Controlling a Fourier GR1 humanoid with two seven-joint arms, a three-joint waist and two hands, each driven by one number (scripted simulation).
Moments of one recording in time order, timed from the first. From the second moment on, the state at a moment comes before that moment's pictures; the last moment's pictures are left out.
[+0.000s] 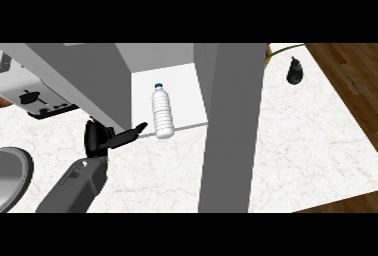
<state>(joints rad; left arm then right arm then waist) -0.45 0.23 -0.24 -0.66 0.48 0.50 -0.69 0.11 -0.41 -0.39 -2.16 -0.70 0.34 0.17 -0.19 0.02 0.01</state>
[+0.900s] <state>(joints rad) -0.48 0.15 -0.22 -0.61 0.54 0.38 -0.72 0.14 -0.43 -0.41 -2.19 -0.69 0.36 0.19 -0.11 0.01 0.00</state>
